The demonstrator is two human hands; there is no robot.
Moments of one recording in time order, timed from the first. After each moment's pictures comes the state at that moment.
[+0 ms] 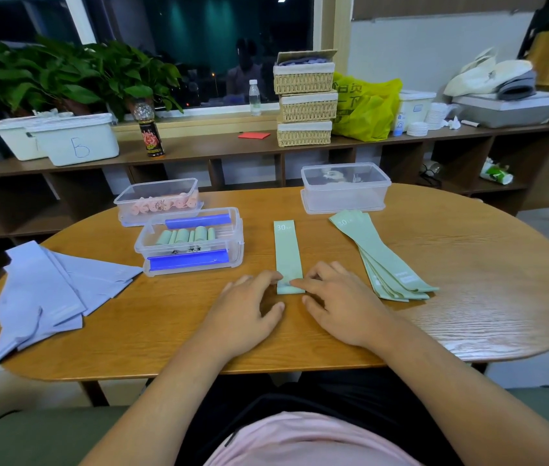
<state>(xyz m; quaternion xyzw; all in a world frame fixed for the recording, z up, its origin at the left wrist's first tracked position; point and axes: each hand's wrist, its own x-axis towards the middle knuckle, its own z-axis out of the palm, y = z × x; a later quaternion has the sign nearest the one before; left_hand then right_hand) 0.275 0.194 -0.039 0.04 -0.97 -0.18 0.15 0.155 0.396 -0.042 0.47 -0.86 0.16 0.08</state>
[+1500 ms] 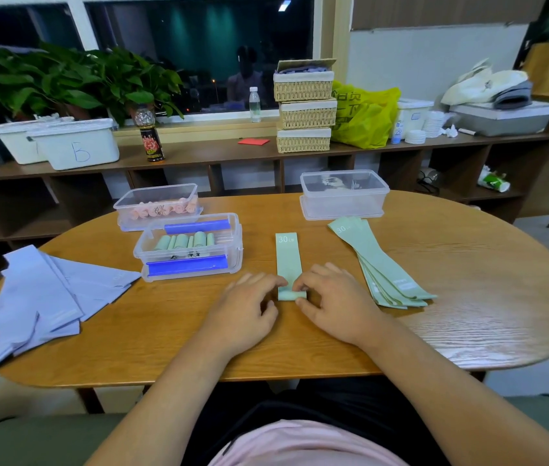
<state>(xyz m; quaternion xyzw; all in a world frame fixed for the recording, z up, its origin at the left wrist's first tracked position) 0.262 0.190 -0.038 0.02 -0.97 -0.18 0.17 0.143 0.383 -0.044 0.47 -0.85 0.23 0.12</state>
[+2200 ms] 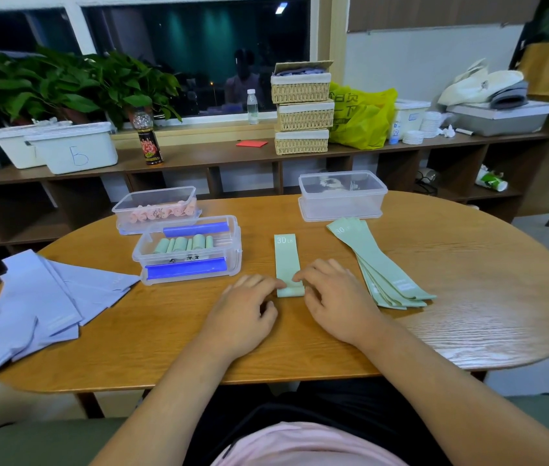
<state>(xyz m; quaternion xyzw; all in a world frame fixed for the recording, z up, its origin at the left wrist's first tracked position) 0.263 0.191 -0.039 0.03 -0.97 -0.17 0.17 0.147 0.385 -0.040 0.45 -0.85 0.23 0.14</state>
